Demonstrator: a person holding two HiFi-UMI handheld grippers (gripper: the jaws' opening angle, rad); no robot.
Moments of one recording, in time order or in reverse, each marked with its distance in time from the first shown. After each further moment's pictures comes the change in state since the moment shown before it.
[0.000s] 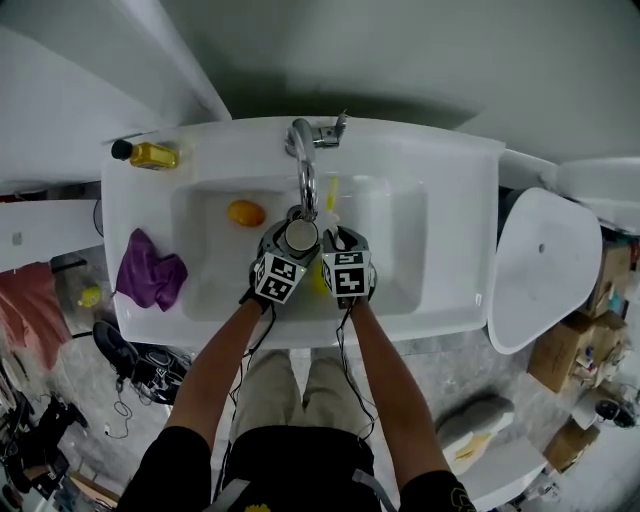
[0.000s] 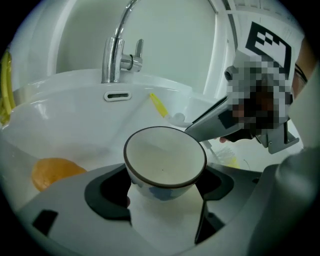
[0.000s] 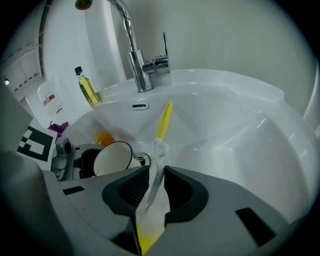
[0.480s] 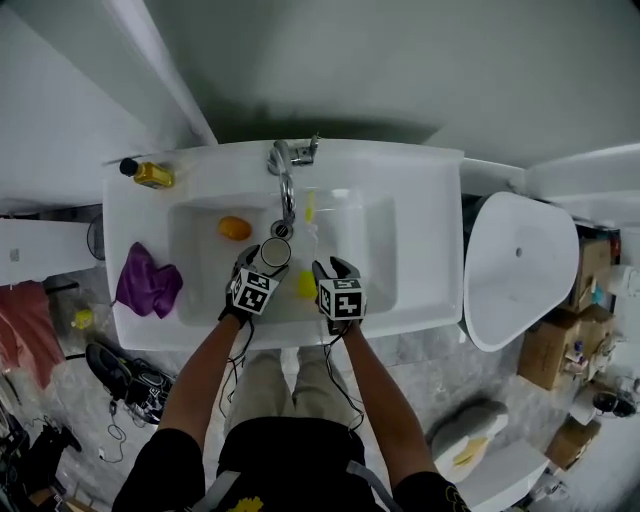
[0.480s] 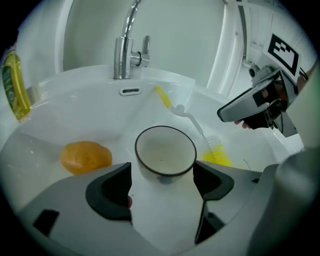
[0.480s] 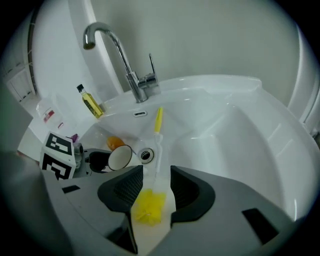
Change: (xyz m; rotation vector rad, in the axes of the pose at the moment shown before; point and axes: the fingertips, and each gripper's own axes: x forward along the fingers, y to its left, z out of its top) left arm -0.047 0.003 -0.024 -0.054 0.143 0.009; right arm -0.074 0.005 -0.024 0.149 0.006 0.021
